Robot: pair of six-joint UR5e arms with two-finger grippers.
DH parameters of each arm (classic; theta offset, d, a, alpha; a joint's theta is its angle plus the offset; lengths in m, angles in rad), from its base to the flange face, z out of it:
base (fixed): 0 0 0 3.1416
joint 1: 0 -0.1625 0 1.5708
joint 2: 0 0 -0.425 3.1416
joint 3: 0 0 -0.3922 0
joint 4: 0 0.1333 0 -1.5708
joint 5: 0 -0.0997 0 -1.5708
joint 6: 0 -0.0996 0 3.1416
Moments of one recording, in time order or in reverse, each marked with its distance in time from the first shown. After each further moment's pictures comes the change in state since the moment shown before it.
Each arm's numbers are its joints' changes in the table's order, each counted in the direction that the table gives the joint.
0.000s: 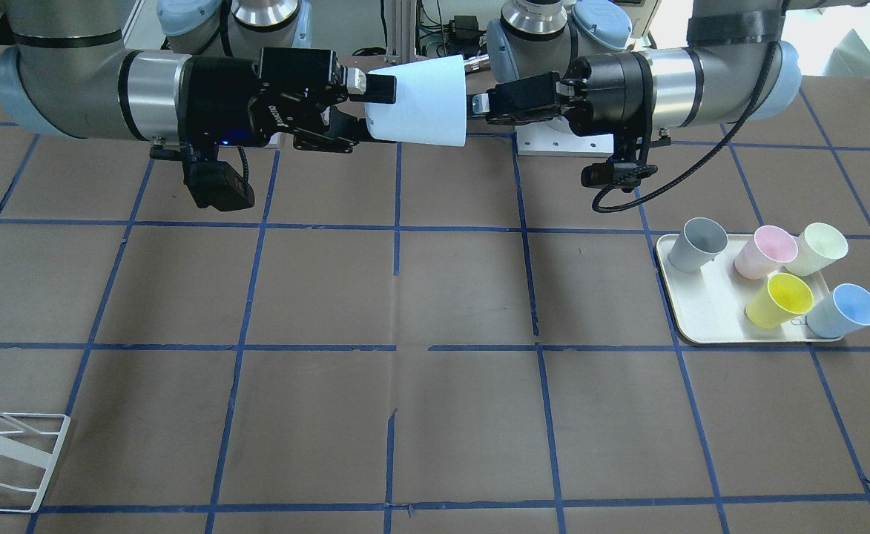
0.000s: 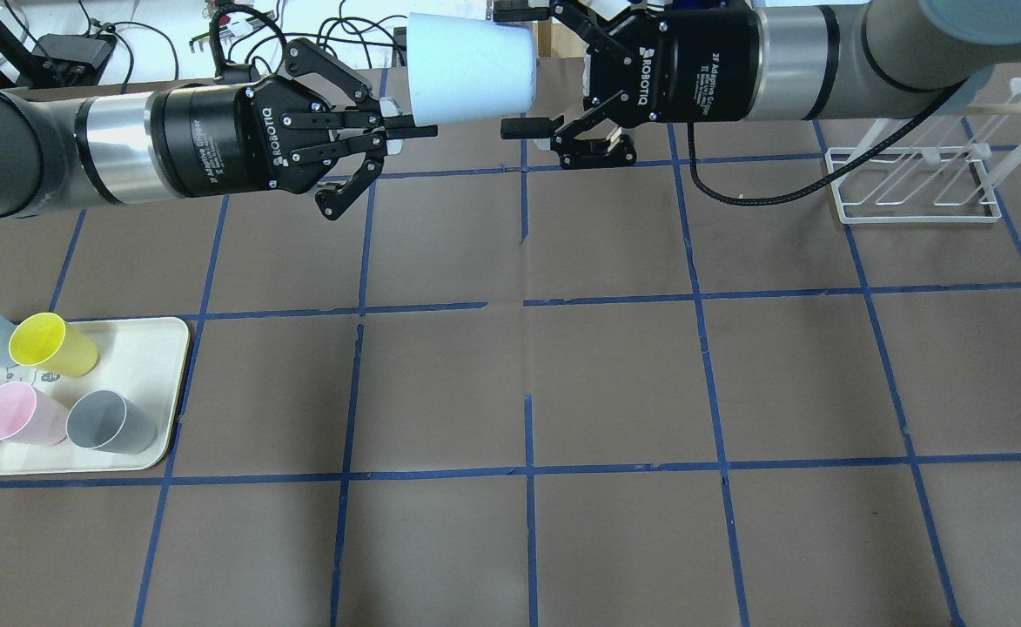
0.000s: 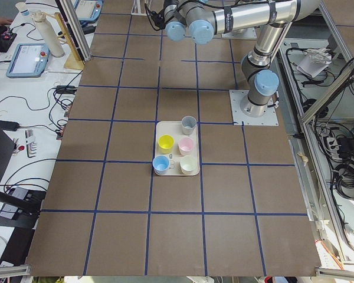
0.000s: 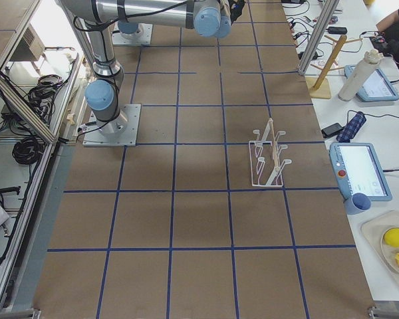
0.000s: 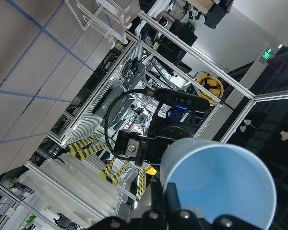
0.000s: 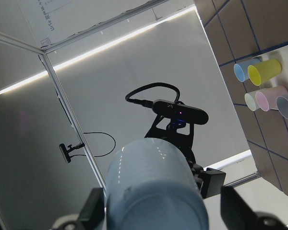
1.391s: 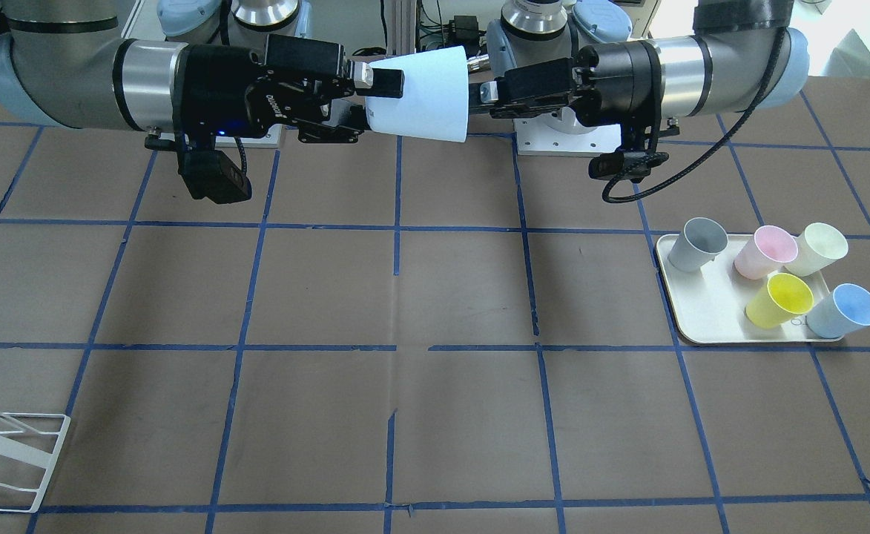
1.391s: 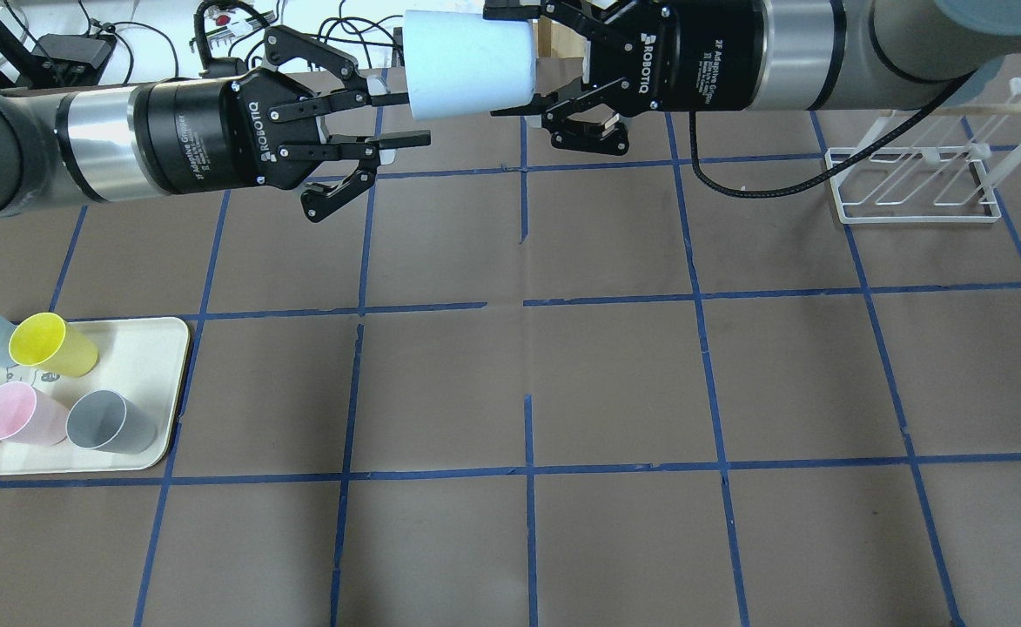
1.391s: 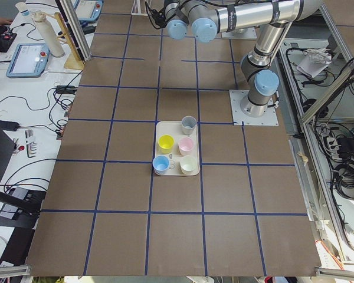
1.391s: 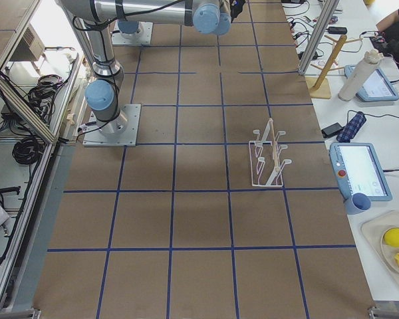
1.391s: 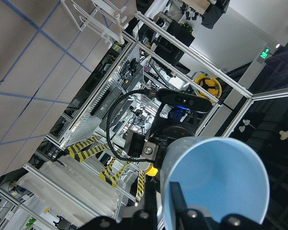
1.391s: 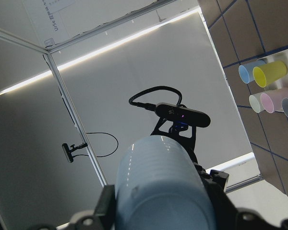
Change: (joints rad) left arm -0.016 -0.021 0.004 0.000 -0.004 0.017; right arm 0.001 0.010 -0.014 0.001 -0.007 -0.011
